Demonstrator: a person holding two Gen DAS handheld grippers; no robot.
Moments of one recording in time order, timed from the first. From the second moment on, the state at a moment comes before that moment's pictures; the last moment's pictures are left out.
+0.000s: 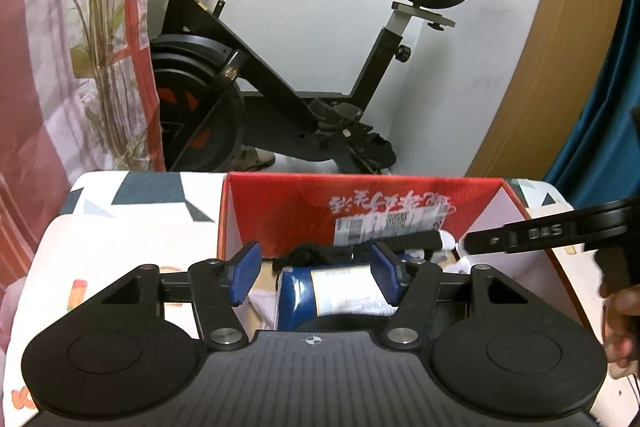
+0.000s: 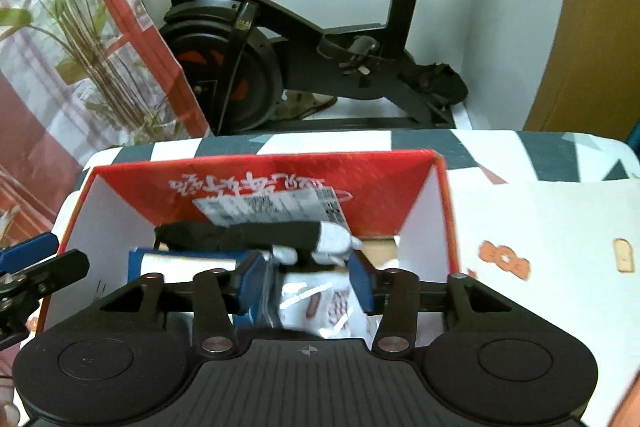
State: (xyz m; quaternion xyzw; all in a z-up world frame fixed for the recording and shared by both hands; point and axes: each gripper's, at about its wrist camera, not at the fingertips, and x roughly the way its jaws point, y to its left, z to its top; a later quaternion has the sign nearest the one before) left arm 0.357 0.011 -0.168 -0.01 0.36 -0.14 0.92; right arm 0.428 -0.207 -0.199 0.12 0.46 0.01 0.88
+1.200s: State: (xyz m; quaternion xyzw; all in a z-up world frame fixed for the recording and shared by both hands) left arm 0.211 0.122 -0.221 -0.05 0.40 -0.10 0.91; right arm 0.202 -0.188 -0.224 0.17 0.32 0.05 0.93
